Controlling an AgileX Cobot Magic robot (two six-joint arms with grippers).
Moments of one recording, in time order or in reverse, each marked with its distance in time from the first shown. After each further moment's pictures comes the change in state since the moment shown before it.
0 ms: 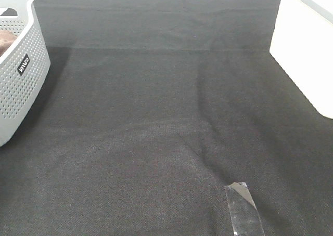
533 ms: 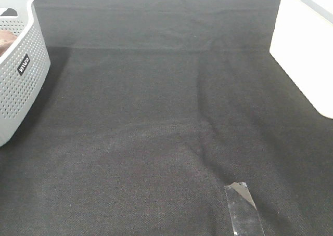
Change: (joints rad) left arm -0.034 -0.331 0.195 -0.010 -0.001 -0.067; right arm 0.000 0.000 0.000 0.000 0.000 0.000
